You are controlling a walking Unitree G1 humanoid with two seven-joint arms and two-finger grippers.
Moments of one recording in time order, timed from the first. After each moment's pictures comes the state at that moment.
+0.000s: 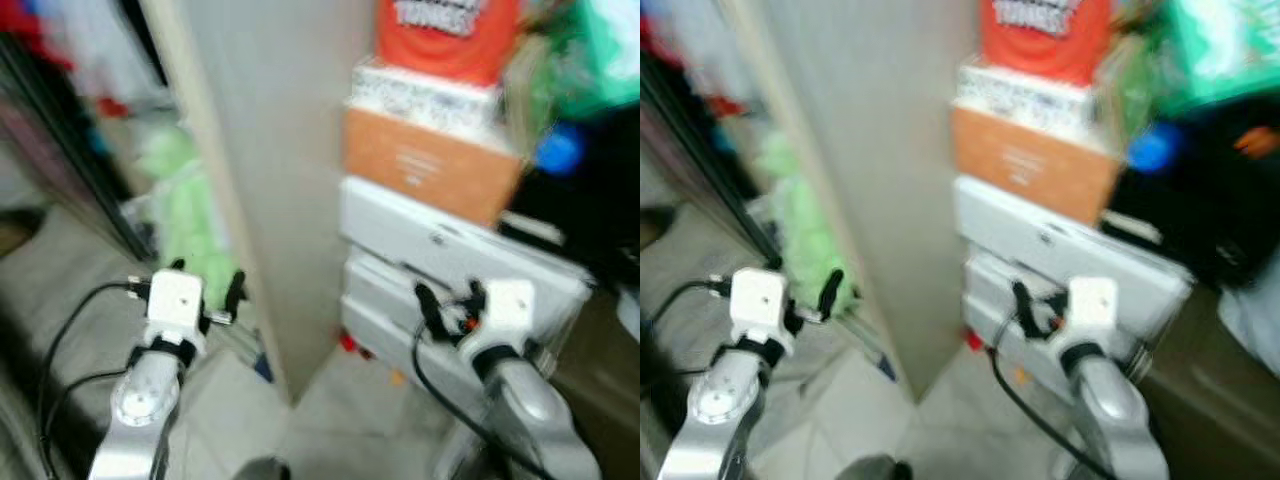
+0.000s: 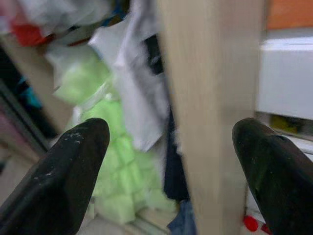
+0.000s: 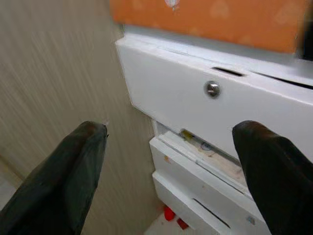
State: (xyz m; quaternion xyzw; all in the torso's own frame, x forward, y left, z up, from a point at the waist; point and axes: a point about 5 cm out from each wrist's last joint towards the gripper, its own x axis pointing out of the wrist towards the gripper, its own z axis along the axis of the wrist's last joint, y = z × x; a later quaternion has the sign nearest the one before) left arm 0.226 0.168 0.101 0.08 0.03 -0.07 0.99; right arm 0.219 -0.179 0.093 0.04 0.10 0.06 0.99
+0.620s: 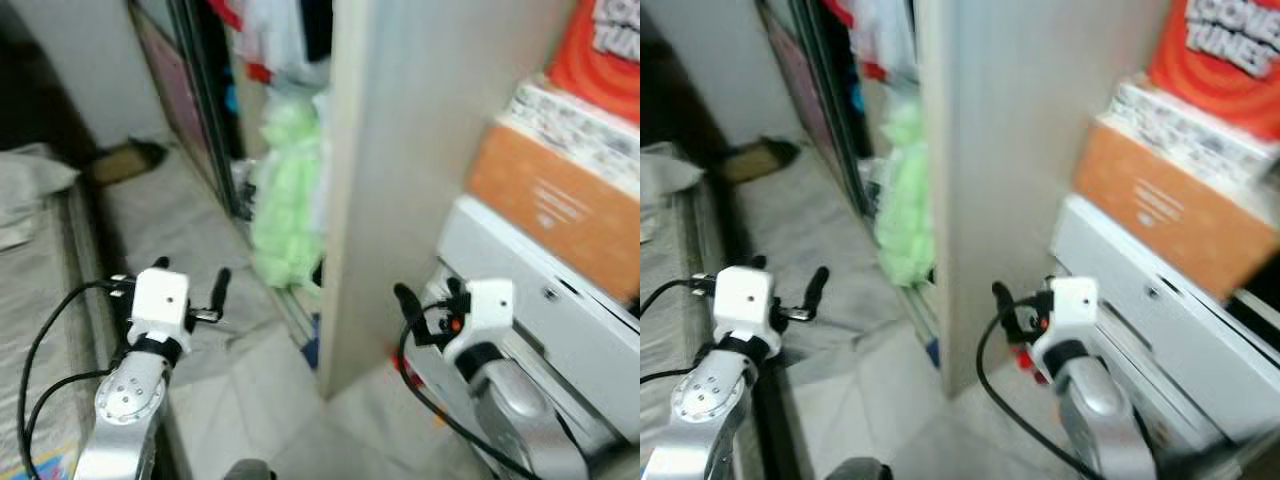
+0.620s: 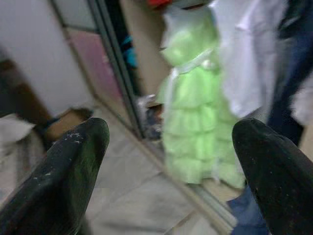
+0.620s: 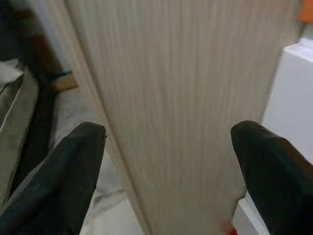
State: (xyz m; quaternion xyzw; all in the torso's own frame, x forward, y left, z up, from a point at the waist) left arm 0.223 0.178 0.099 0.09 0.04 -0.05 0.99; right arm 0.215 -0.169 0.093 0.04 0.10 0.11 0.99
